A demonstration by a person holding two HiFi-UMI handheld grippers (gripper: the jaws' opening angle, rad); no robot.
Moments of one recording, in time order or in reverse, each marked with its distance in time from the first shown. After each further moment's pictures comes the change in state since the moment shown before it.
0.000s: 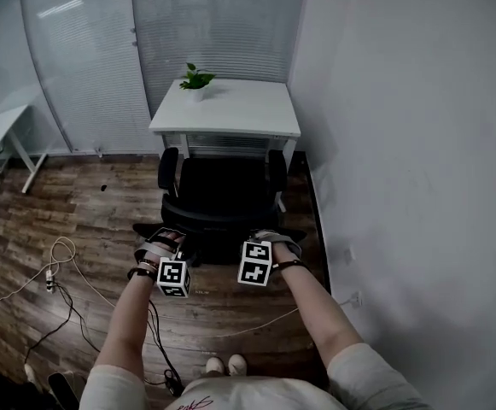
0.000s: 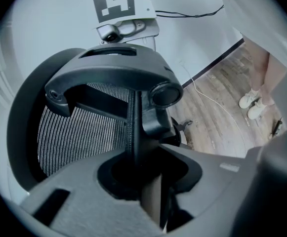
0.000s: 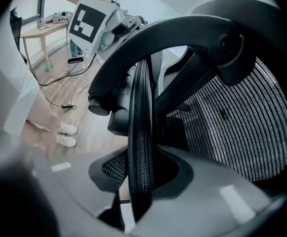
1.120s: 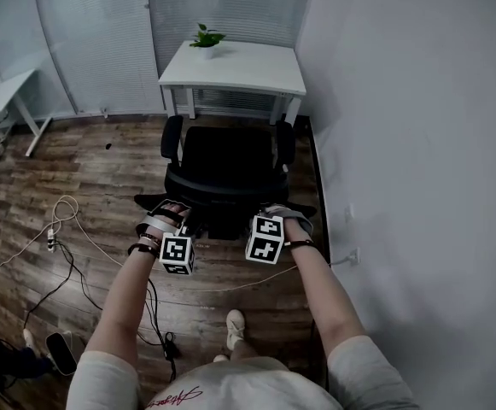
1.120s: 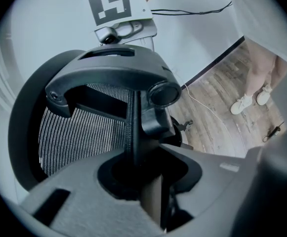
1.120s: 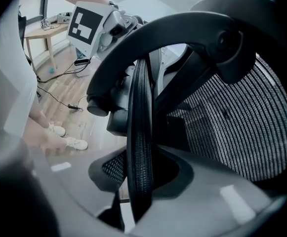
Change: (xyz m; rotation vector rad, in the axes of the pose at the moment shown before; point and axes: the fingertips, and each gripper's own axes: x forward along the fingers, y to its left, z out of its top) left arm -0.091 -0.078 0.048 0.003 -0.009 0.017; right arm -0.056 0.113 0.009 0.006 0.007 0.011
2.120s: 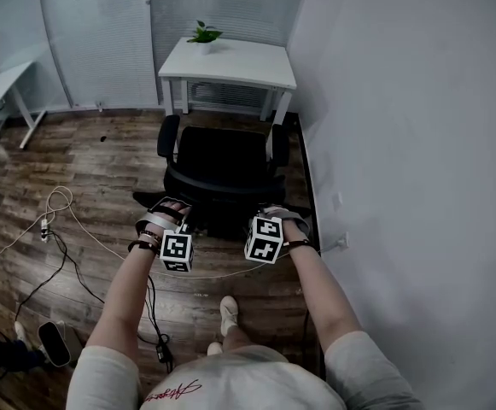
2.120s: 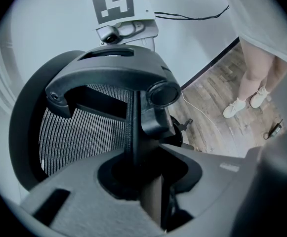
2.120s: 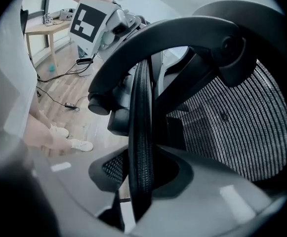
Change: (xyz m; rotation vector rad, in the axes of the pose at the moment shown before) left arm -0.068 -0.057 0.023 0.020 -0.022 0.001; right arm -0.035 0.086 0.017 -0.002 0.013 -0.031
